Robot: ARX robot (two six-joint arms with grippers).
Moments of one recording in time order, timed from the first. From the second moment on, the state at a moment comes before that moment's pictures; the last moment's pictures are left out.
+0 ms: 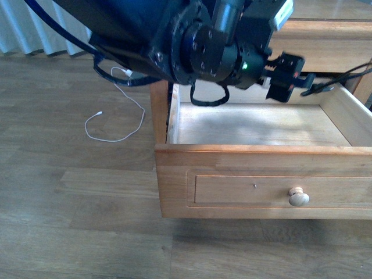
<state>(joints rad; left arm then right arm) -0.54 2.35 1.64 0.36 0.28 0.10 0.00 0.00 0.01 0.00 0.00 0.00</state>
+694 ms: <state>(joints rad) -0.47 1.83 1.20 0.60 -0.22 0.12 0.00 0.00 0.01 0.00 0.00 0.00</state>
